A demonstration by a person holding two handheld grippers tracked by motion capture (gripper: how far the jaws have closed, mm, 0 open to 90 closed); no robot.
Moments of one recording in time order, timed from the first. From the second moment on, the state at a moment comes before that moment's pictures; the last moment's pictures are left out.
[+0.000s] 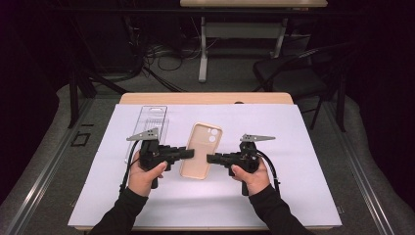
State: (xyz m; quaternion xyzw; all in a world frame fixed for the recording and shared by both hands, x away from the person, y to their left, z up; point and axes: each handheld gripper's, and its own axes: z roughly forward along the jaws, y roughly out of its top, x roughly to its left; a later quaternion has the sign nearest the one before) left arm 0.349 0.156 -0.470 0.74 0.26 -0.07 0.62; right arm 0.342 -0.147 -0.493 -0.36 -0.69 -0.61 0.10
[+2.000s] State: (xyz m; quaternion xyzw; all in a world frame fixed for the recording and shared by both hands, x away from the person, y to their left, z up) left arm 0.345 0.152 -0.468 0.77 0.31 0.05 0.56; right arm 0.346 -0.161 -0.491 -0.38 -0.70 -0.60 0.03
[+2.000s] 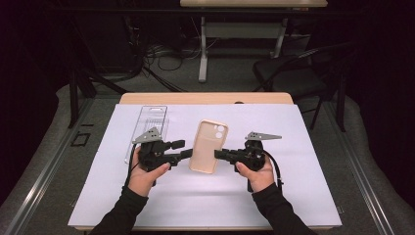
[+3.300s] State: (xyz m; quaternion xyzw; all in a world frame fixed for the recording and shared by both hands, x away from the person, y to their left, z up) left arm 0.346 0.152 -0.465 0.82 0.31 0.13 0.47; right arm 0.343 -0.162 -0.488 -0.39 -0.72 -0.57 -0.04
